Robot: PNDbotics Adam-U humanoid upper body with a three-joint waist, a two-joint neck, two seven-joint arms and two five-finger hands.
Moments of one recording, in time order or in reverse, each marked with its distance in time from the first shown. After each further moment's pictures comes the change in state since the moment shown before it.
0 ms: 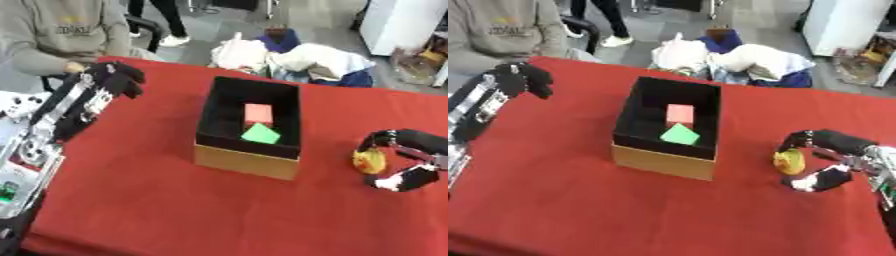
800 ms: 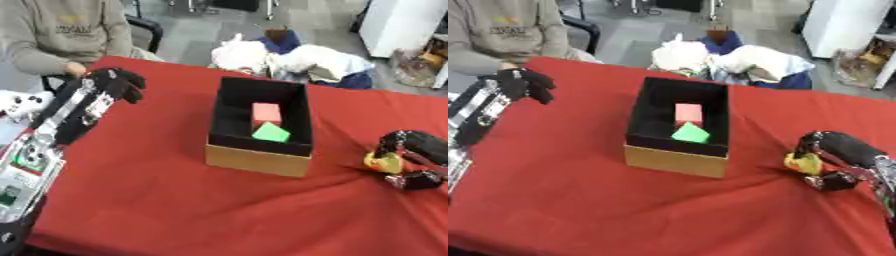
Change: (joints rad) left arm 0.007 -0.009 -0.001 0.004 -0.008 0.010 -0.006; right arm 0.005 -0.002 -0.036 0.069 0.146 0.001 -0.324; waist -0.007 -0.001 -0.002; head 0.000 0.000
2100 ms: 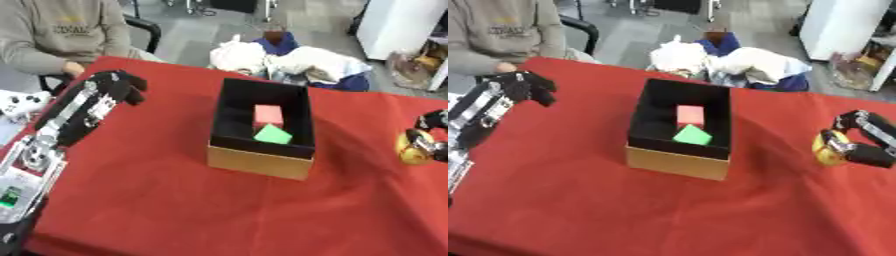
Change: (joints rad) left arm 0.007 0.000 0.000 0.002 0.001 -0.001 -0.010; right arm 0.005 -0.081 -0.049 -0.088 -0.810 0.119 0.573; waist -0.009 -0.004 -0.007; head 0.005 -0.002
